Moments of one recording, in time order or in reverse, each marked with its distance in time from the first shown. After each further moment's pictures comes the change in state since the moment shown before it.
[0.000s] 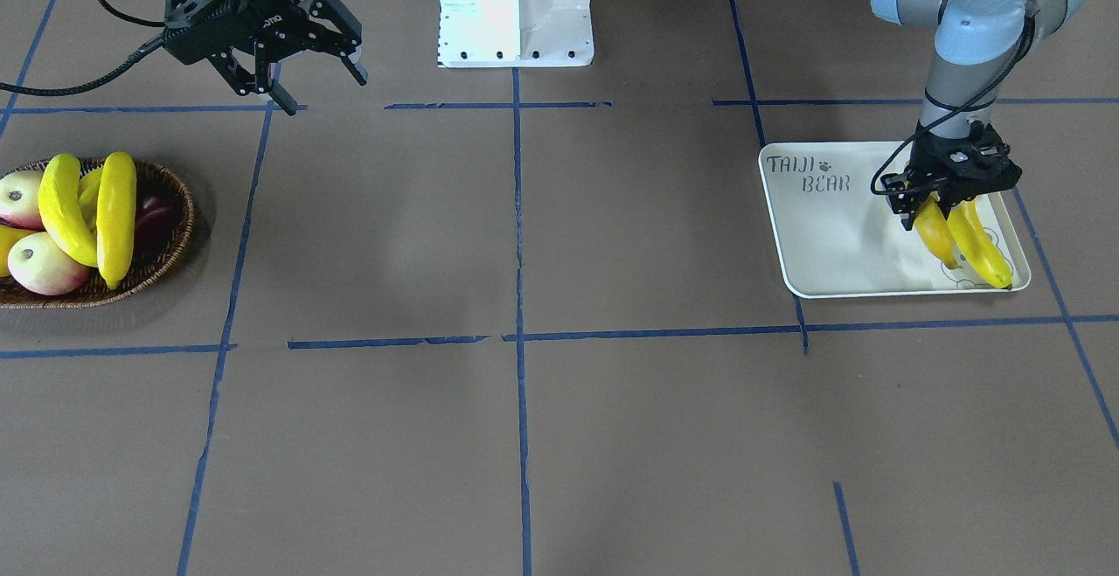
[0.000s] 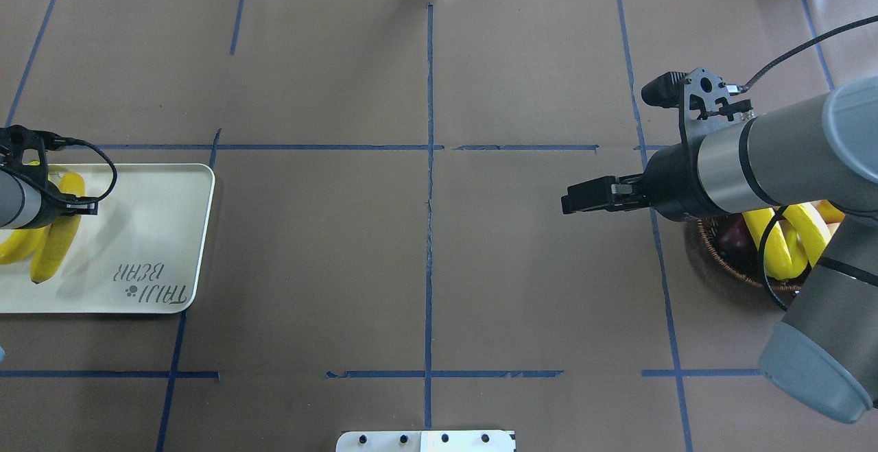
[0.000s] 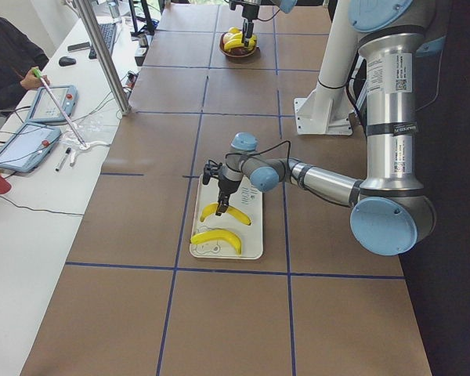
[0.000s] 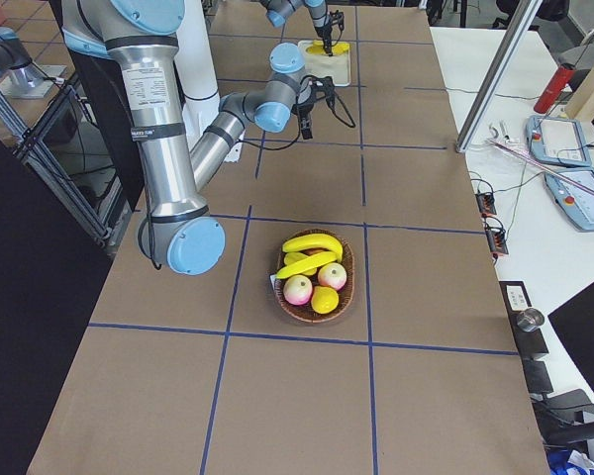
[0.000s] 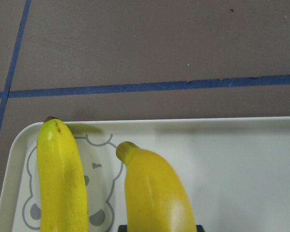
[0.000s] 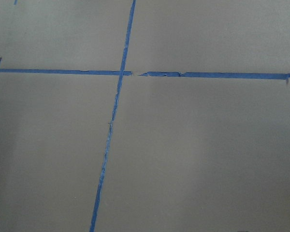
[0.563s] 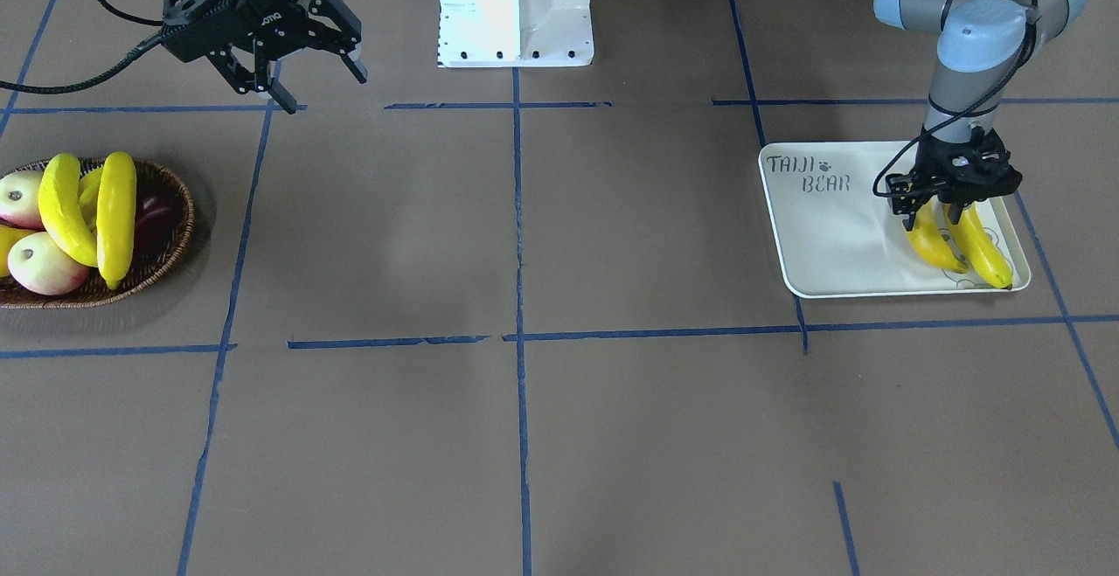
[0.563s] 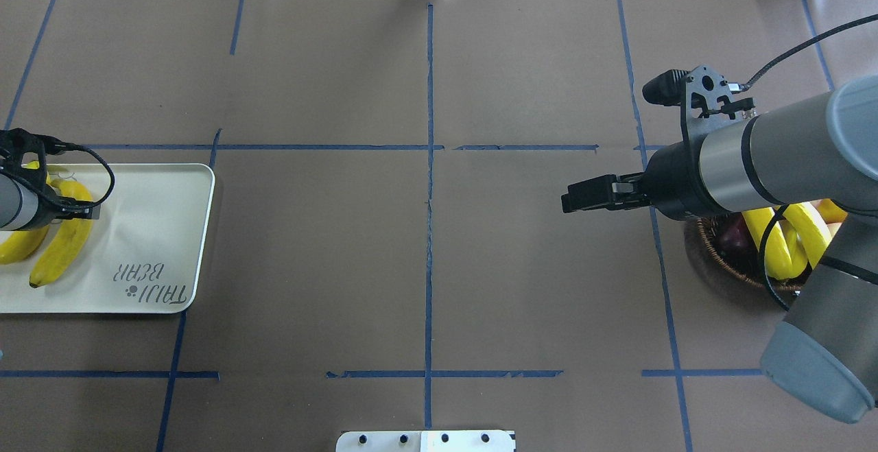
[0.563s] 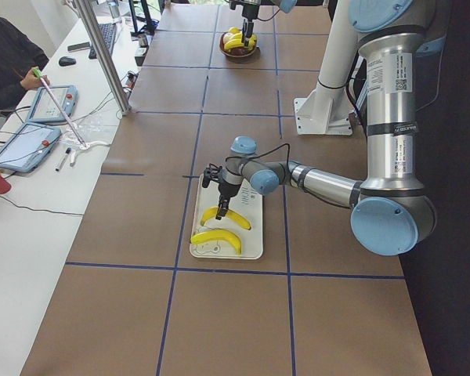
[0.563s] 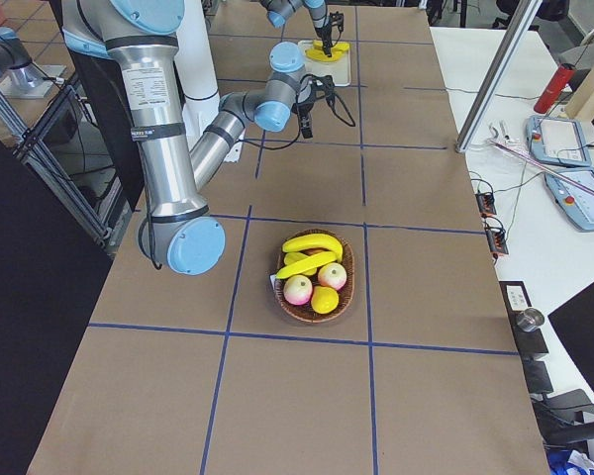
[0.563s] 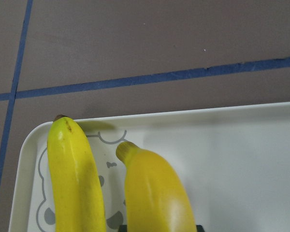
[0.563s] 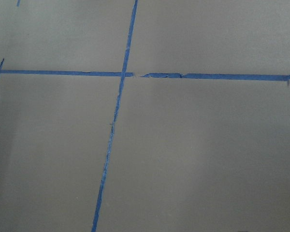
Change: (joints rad) left arm -0.002 0.006 0.005 -0.004 0.000 0.048; right arm 0.004 0.000 0.004 0.000 0.001 0.000
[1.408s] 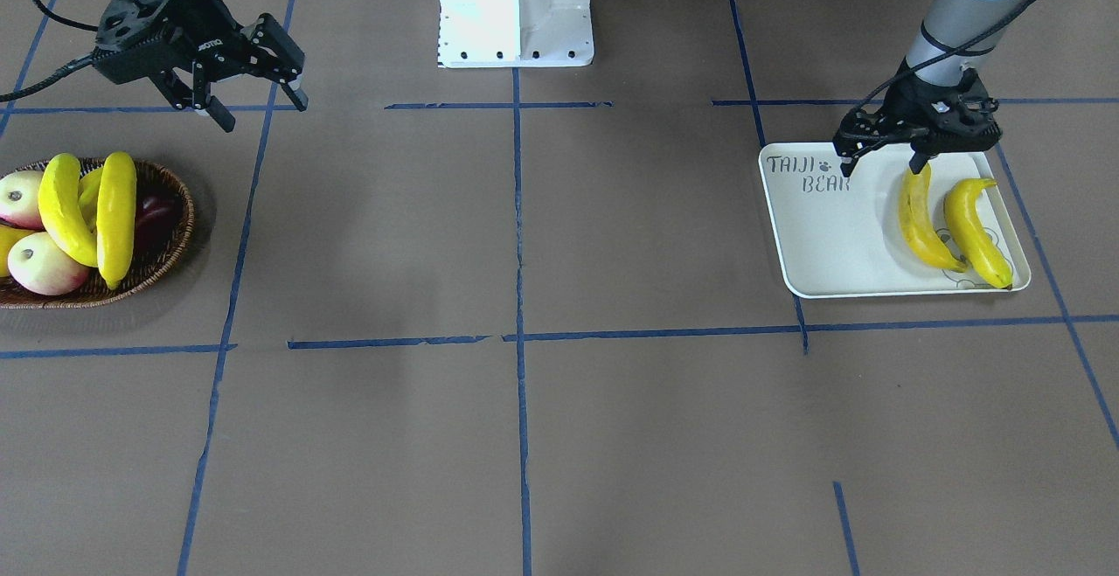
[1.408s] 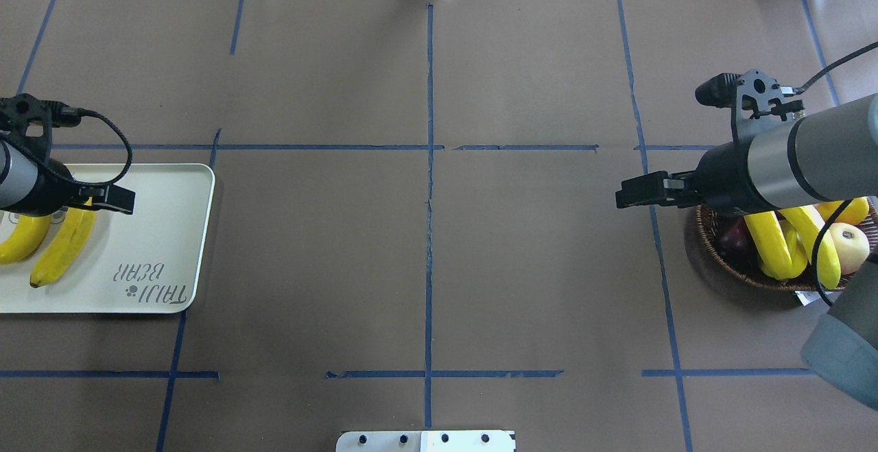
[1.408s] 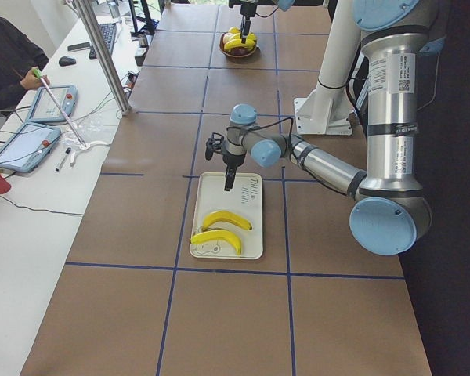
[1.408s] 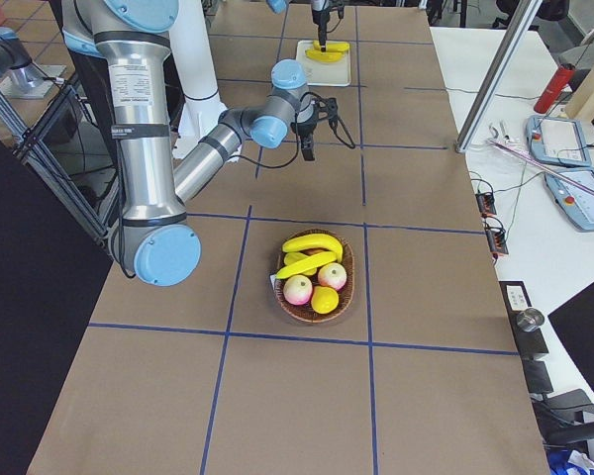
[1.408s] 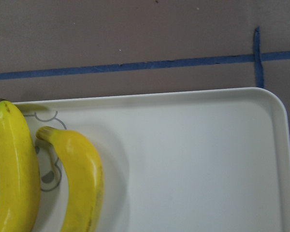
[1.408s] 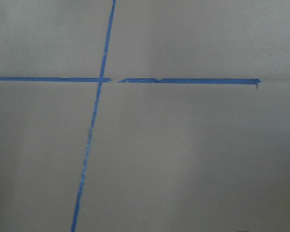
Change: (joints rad) left arm -0.067 -0.114 -0.263 0.283 -0.299 -0.016; right arm 0.067 -0.158 -0.002 -0.001 -0.003 -0.029
